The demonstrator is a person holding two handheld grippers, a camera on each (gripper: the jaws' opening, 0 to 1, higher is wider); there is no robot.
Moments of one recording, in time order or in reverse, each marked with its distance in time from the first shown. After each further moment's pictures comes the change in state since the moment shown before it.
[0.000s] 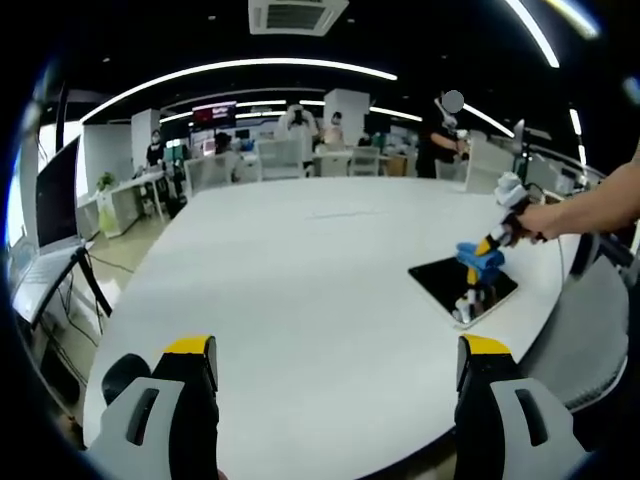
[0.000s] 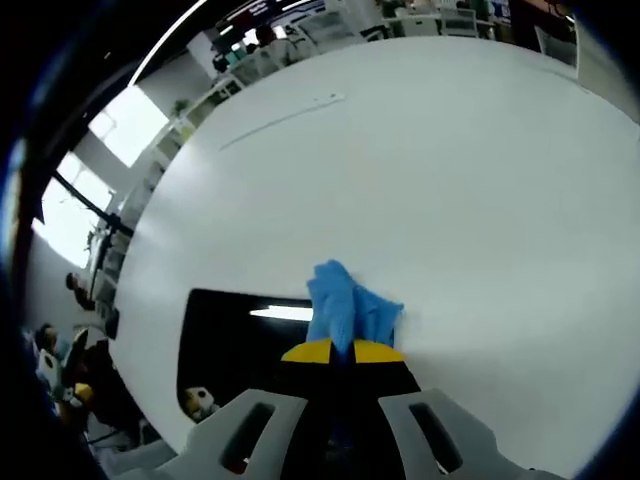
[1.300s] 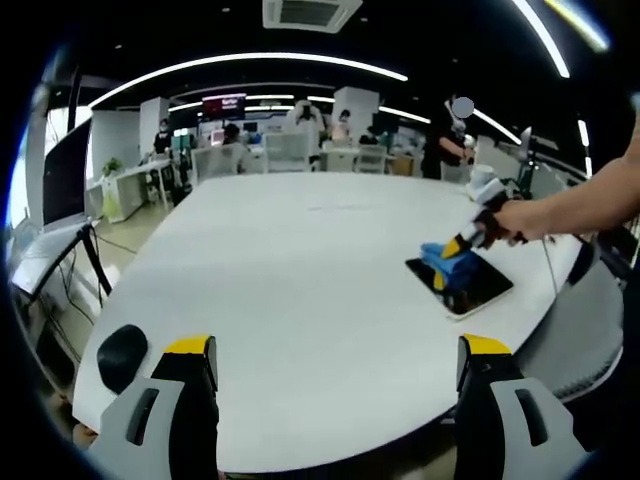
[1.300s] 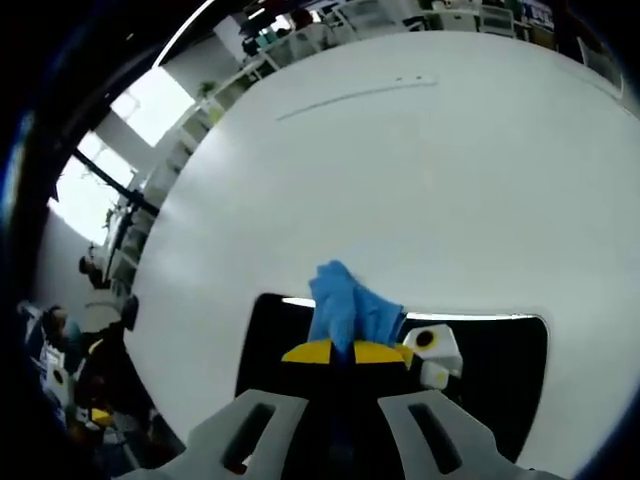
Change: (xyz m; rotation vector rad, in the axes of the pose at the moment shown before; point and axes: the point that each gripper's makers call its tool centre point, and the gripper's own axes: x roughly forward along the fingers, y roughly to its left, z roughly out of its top) left arm -0.017 -0.013 -0.013 -0.053 0.013 0.013; right arm 0.041 0.101 0.000 -0.076 0.050 0.094
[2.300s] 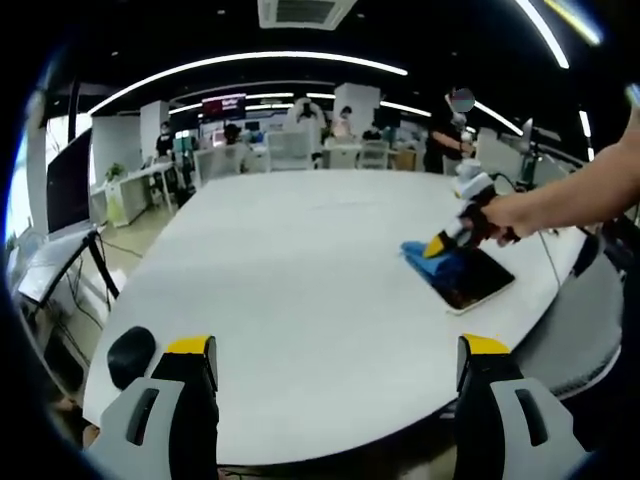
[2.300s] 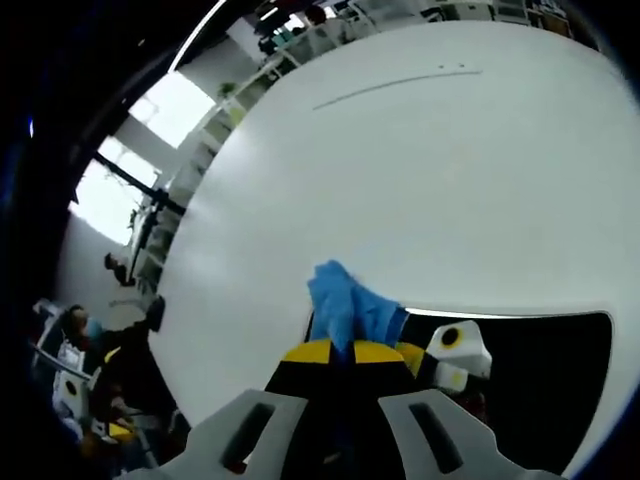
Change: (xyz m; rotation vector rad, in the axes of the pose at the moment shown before) left arm -0.006 -0.005 0.004 0.032 0.020 0.028; right arm 0.020 0.044 -0.003 0.008 0.014 0.125
